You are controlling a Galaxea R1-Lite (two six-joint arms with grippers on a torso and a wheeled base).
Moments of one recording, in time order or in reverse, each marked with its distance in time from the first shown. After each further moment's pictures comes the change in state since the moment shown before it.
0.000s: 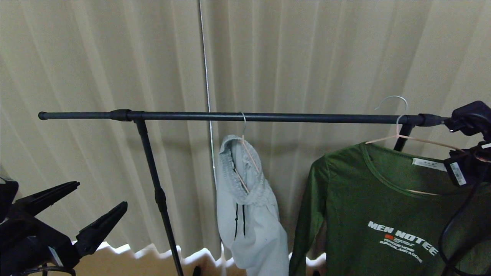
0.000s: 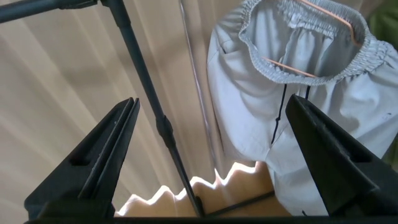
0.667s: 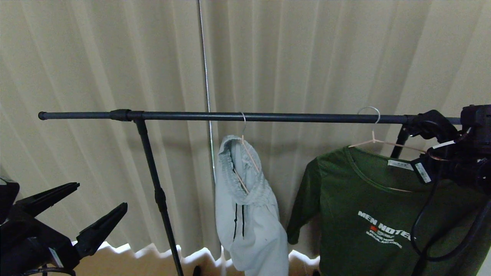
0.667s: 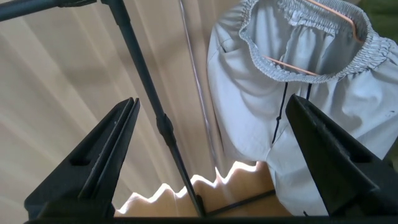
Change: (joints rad) left arm 0.001 -0.001 0.004 0.001 0.001 0.001; right arm 0.050 0.186 -0.038 -0.079 -0.038 0.001
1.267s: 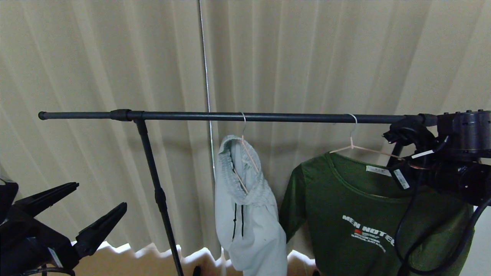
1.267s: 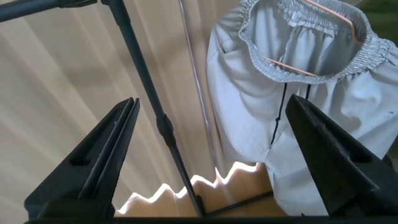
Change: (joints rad) left arm 0.000 -0.002 0.000 0.000 0.000 0.000; right arm 0.123 0.016 0.025 -0.003 0.008 0.051
